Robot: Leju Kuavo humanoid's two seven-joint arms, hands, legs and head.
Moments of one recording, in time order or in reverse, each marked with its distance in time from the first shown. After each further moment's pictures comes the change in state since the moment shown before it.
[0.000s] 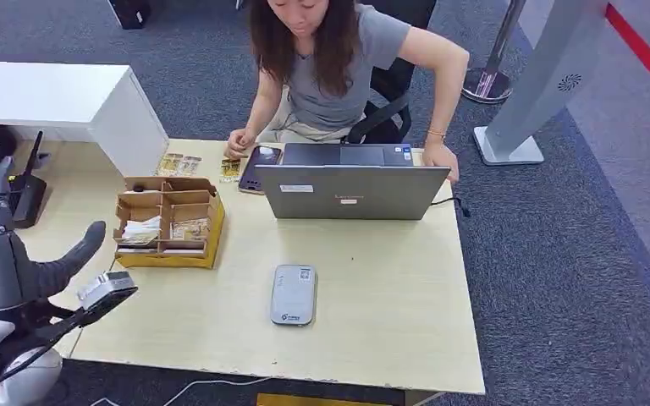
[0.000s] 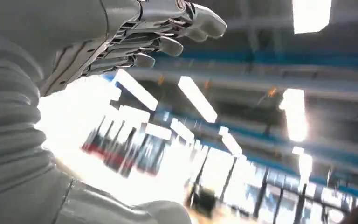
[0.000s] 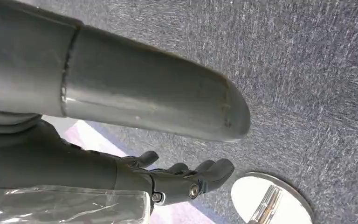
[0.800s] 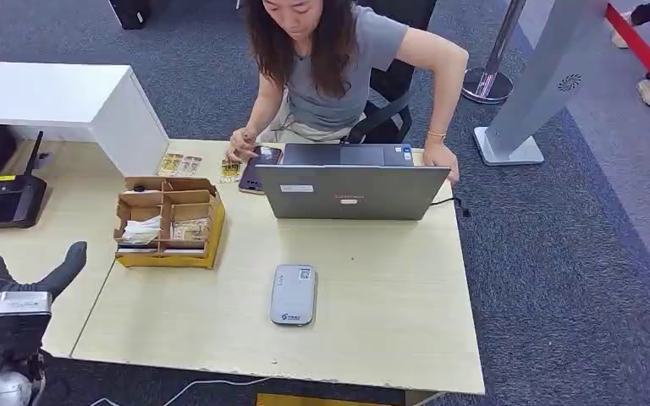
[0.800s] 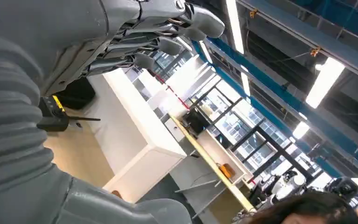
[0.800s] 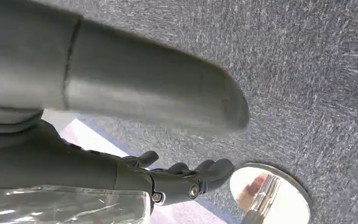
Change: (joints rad) left arm 0.100 -0.166 0.178 -0.081 0.469 -0.267 -0.144; right arm 0.004 0.000 -0.023 -0.001 0.000 -0.043 -0.037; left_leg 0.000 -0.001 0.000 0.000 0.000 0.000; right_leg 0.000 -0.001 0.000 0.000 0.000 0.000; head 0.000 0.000
